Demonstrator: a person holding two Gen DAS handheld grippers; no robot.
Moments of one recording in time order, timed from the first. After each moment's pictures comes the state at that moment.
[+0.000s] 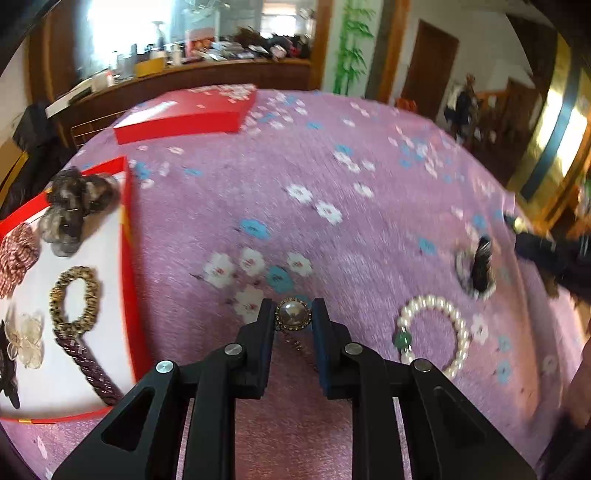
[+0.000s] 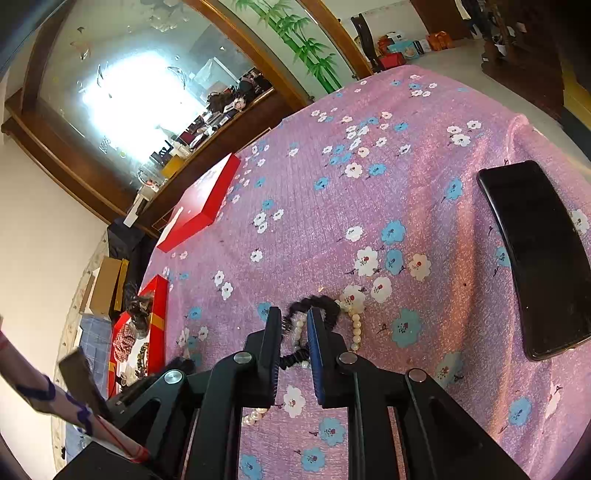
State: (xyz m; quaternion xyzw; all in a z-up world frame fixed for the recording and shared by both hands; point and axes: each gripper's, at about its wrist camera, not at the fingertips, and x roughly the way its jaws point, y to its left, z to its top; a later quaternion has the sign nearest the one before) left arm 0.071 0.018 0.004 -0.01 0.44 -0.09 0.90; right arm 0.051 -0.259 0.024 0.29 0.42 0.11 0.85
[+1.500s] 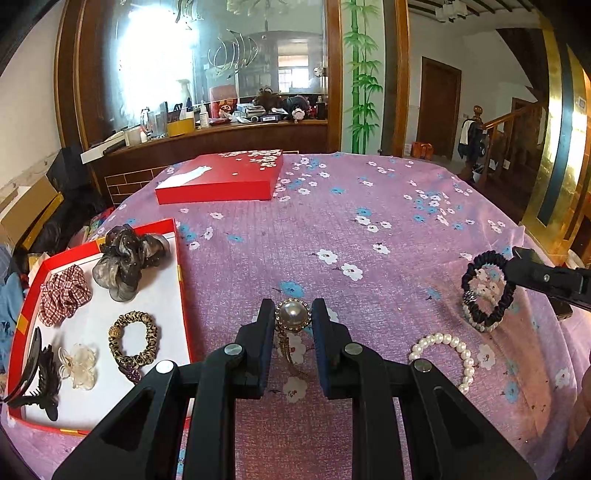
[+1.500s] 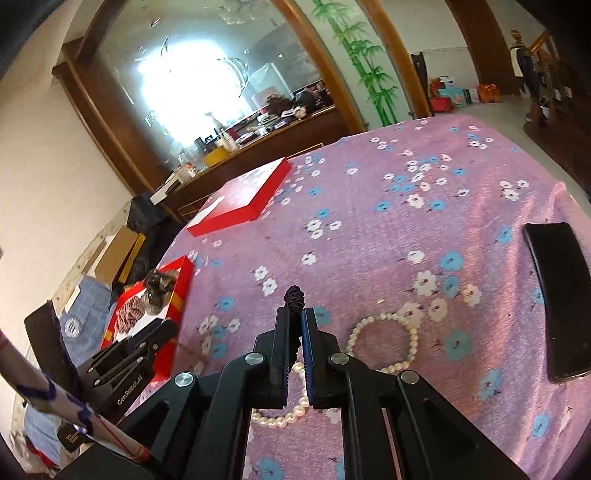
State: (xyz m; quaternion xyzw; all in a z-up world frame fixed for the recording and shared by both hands) left arm 0.044 0.018 0.037 0.03 0.33 -0.05 0.94; right arm 0.031 -0.207 0.044 0.20 0.37 0.17 0.89
